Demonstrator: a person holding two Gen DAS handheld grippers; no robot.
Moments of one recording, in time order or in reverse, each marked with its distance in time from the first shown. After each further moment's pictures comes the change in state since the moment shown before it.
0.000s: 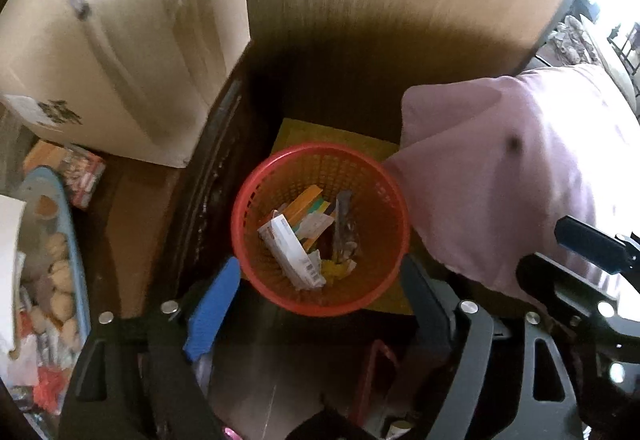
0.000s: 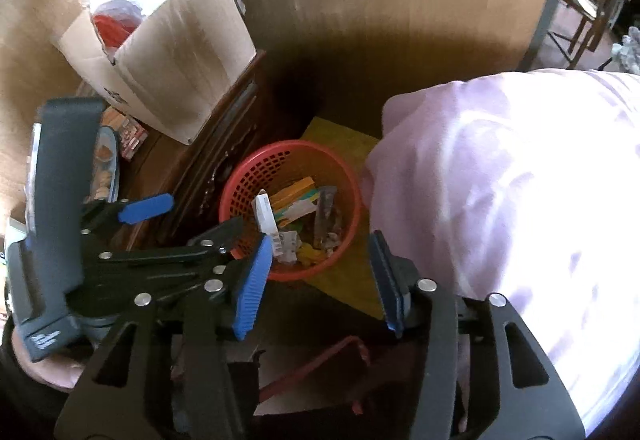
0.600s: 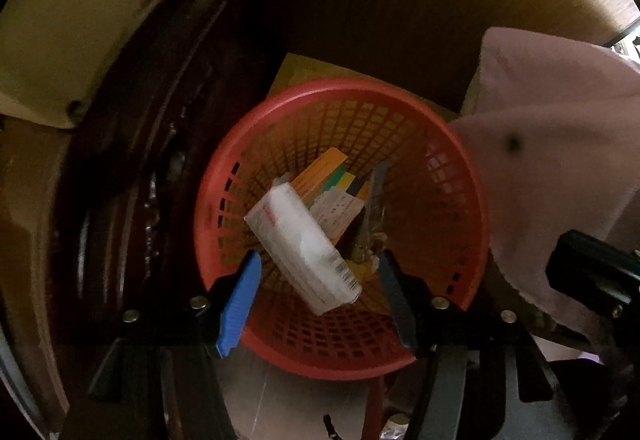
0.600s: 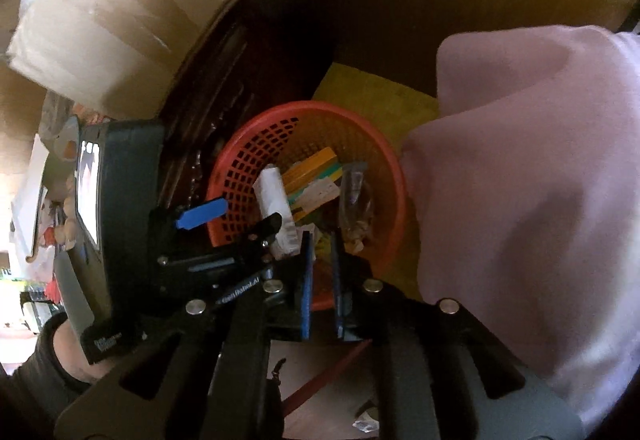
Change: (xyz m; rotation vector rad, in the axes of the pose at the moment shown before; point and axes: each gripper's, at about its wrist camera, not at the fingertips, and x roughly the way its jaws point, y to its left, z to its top) left arm 0.140 0.039 0.016 -0.061 0.195 -0.051; right arm 0.123 0.002 0.033 0.025 0.229 0.102
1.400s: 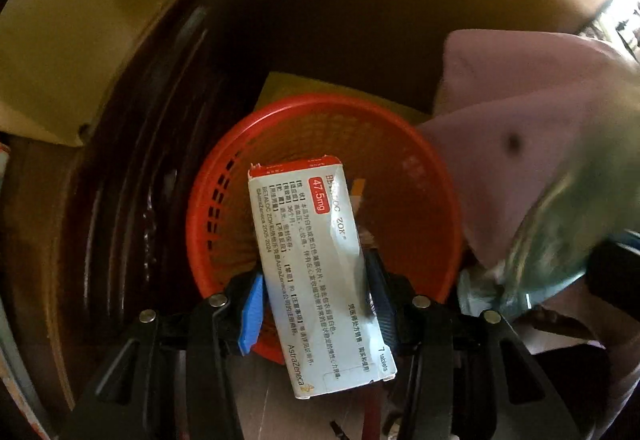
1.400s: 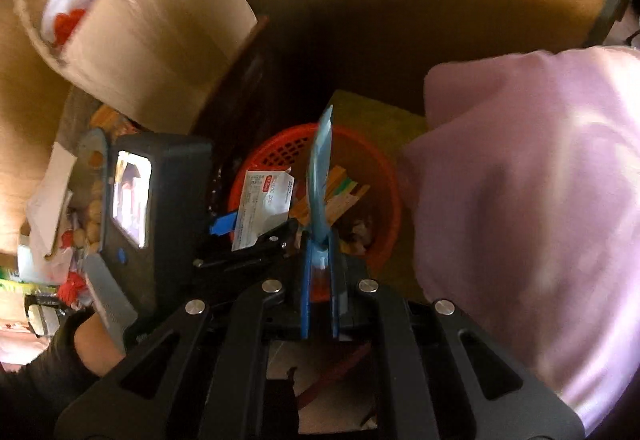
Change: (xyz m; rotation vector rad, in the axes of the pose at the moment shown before) left arm -0.014 -0.003 -0.010 0.049 -0.040 -0.016; right arm -0.020 0.012 -0.009 0.019 -0.065 0.015
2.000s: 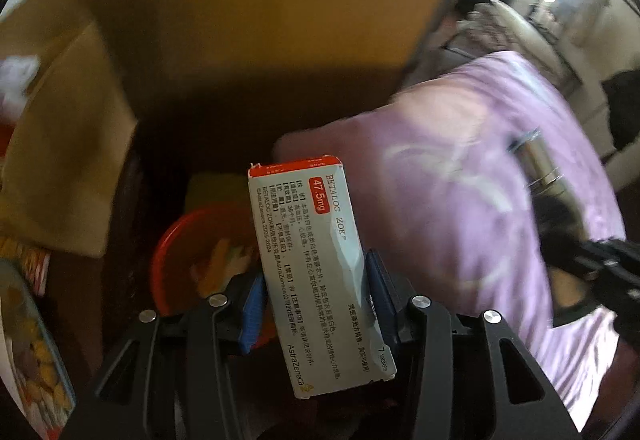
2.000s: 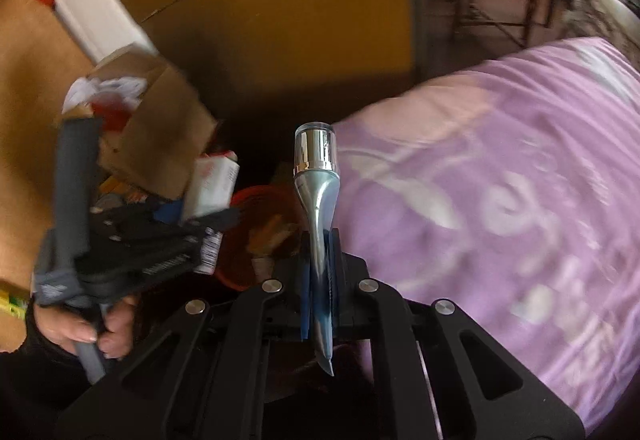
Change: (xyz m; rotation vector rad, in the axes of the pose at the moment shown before) left arm -0.151 -0.100 -0.005 0.196 -0.192 -0.144; right arm -0.181 -0.072 -0.071 0.098 -0.297 -0.076
